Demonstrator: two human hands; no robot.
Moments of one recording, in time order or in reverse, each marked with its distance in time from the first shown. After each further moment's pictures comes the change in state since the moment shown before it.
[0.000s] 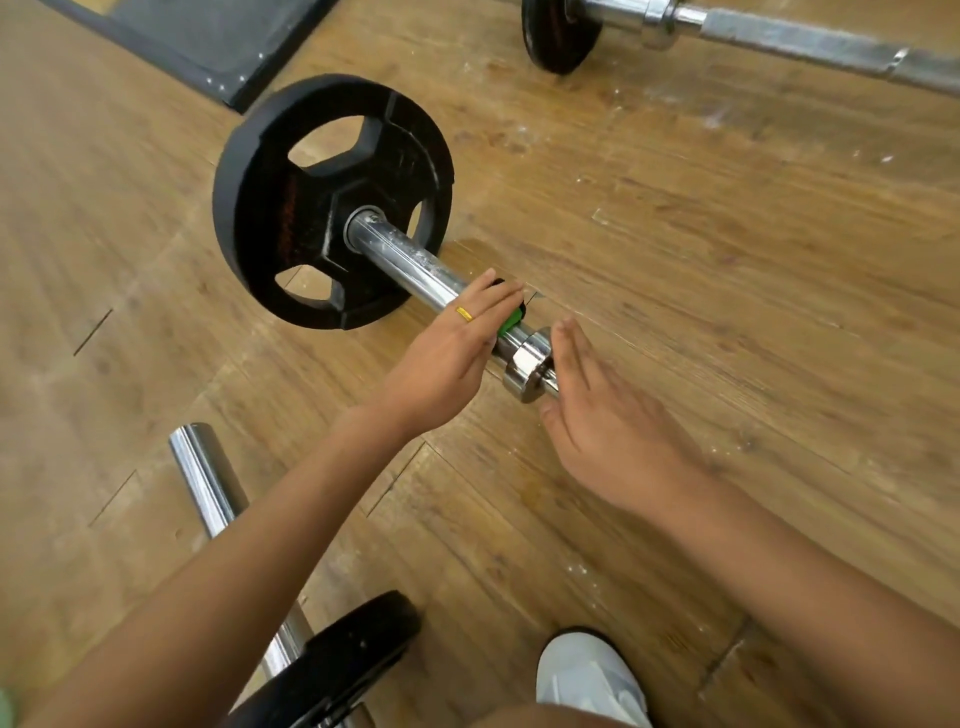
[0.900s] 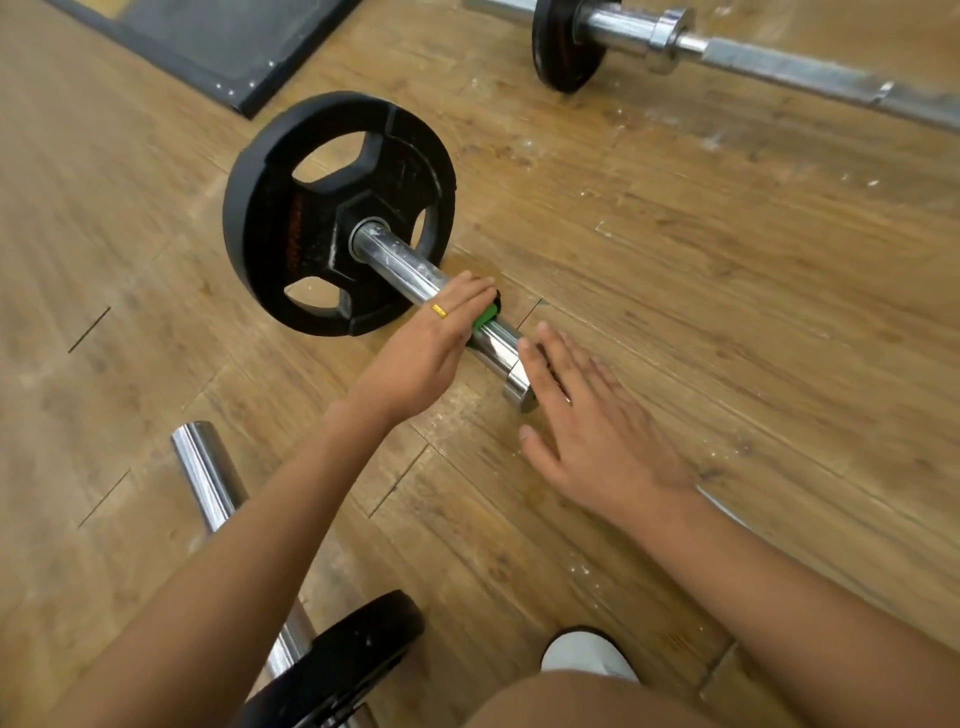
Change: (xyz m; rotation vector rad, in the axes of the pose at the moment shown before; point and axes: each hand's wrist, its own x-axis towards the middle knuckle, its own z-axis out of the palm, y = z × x) left_hand -0.012 -0.031 -0.014 0.024 0.055 -0.053; right_hand -0.005 -0.016 0.012 -0.216 0.110 -0.141
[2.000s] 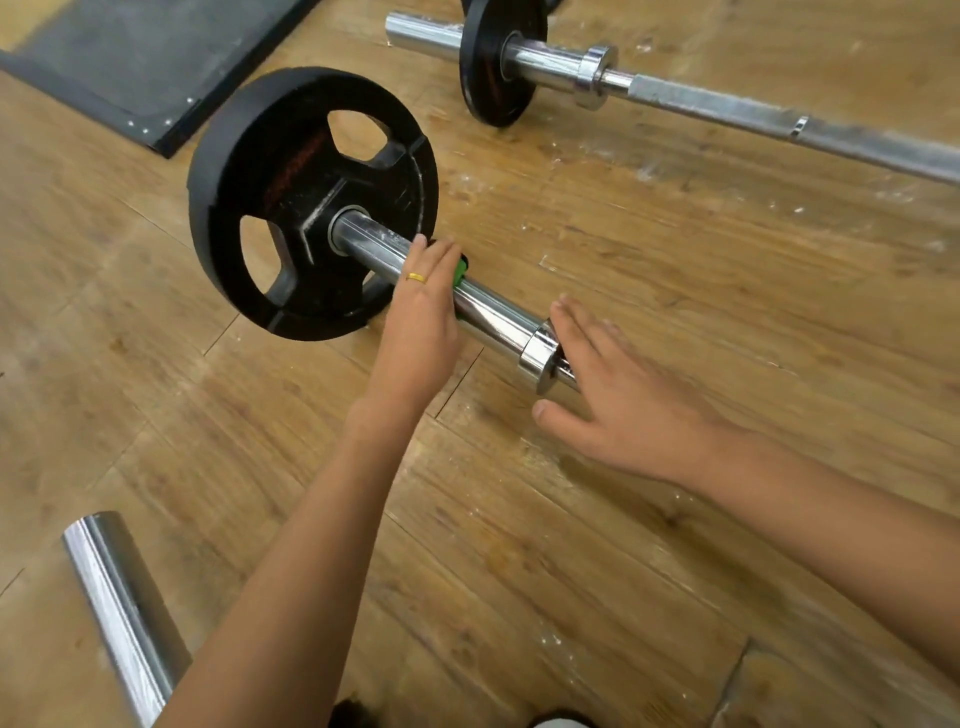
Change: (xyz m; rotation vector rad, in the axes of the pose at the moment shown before) left_hand 0.100 0.023 0.033 0.003 0.296 -0.197; right_hand 0.038 0.087 -0.038 0.117 -0.041 0.070
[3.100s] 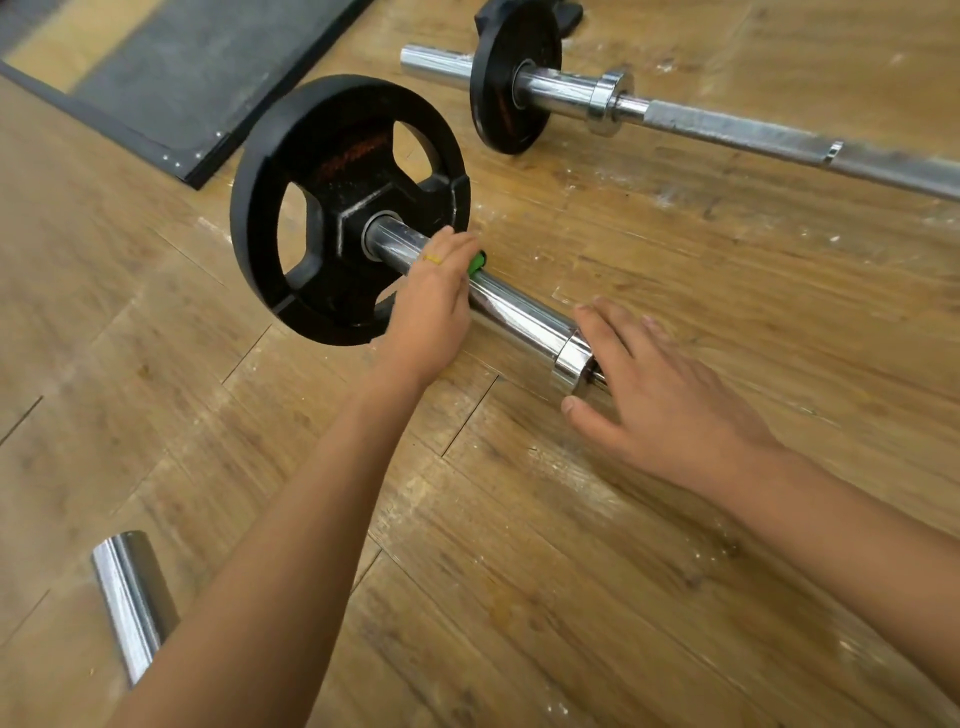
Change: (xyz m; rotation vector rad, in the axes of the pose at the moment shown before) left_hand 0.066 -0.003 0.008 -0.038 -0.057 0.038; right_hand 0.023 0.030 -0.022 -0.076 0.039 0.101
